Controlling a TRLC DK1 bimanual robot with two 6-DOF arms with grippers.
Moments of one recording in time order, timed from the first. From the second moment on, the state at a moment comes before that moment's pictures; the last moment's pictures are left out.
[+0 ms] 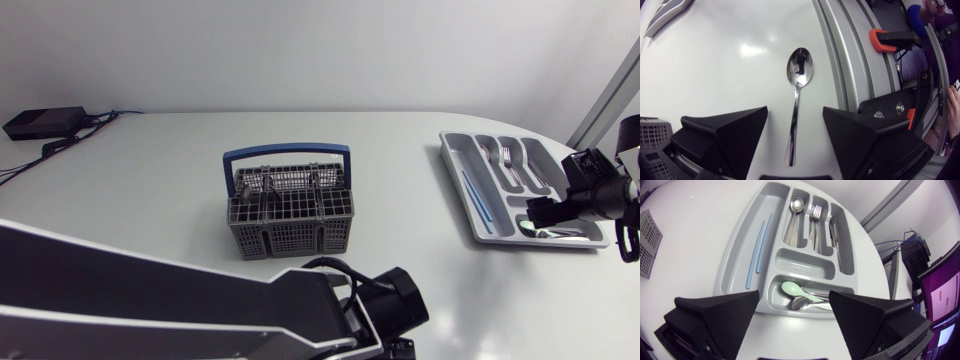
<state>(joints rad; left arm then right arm) -1.20 1.91 1.05 -0.42 0.24 0.46 -0.39 1.47 0.81 -0.23 0.01 -0.49</state>
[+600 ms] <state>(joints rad) -1.20 1.96 1.10 -0.45 0.24 0.45 -0.36 1.41 0.79 -0.25 0.01 -0.48</state>
